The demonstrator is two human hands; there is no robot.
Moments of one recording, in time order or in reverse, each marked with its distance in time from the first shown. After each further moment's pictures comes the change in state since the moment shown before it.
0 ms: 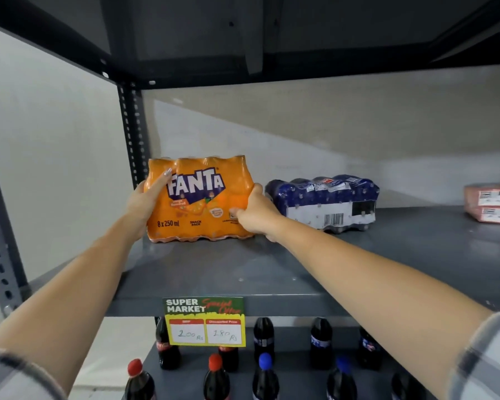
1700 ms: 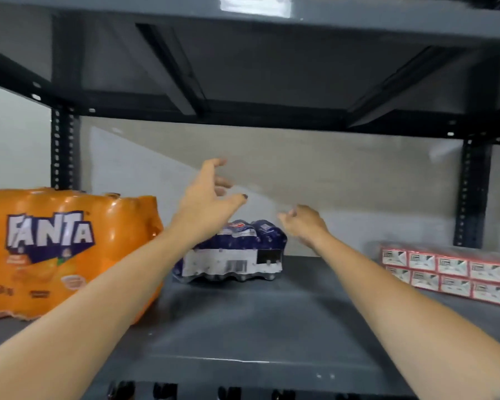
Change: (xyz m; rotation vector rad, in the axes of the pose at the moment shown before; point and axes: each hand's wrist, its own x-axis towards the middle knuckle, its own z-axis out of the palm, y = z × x) left_hand -0.151 0.110 0.254 0.356 -0.118 0.545; right_hand 0.037 0.149 -0.225 -0.243 0.280 -0.027
